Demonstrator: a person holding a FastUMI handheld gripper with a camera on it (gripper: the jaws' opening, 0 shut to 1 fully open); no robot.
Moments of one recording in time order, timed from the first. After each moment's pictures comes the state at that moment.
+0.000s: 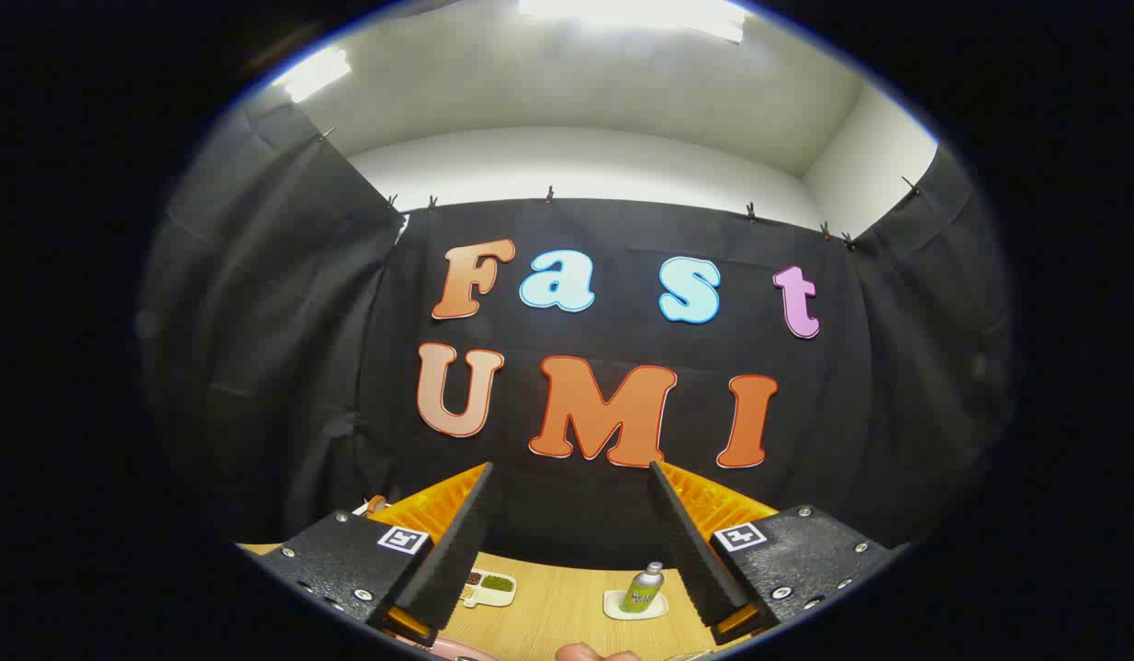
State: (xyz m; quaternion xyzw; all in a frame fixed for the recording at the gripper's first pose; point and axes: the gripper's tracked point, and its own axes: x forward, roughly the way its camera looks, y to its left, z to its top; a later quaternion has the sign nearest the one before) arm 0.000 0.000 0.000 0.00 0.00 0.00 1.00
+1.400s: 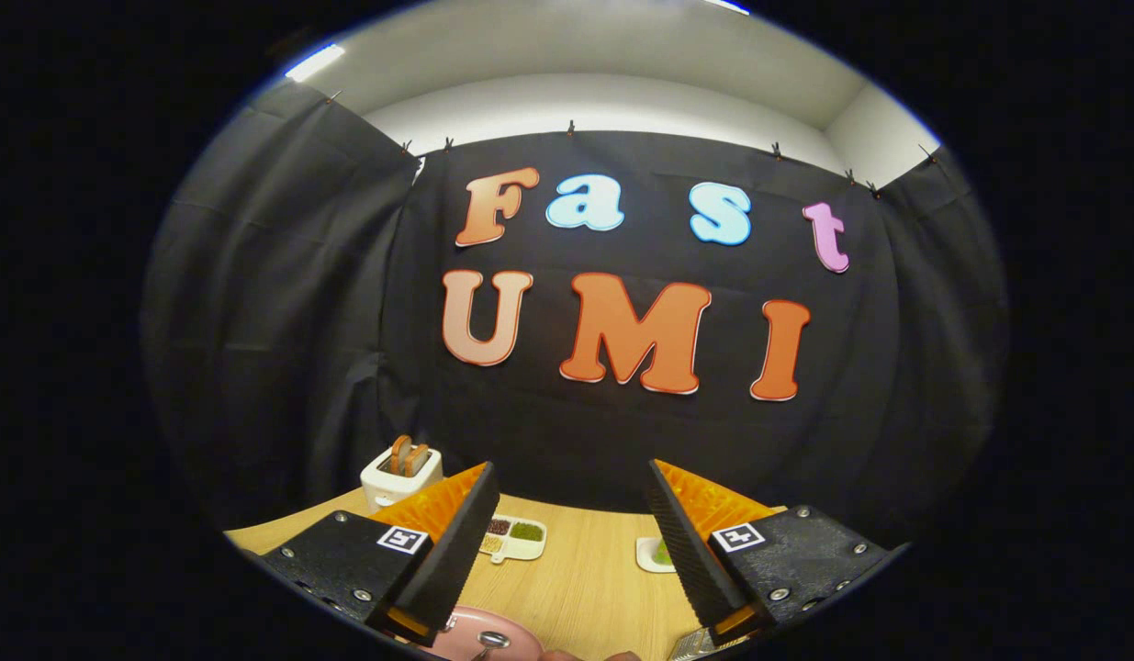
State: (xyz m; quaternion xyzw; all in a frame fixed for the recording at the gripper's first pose) arm -0.014 0.060 -0.118 0.01 0.14 0.05 0.99
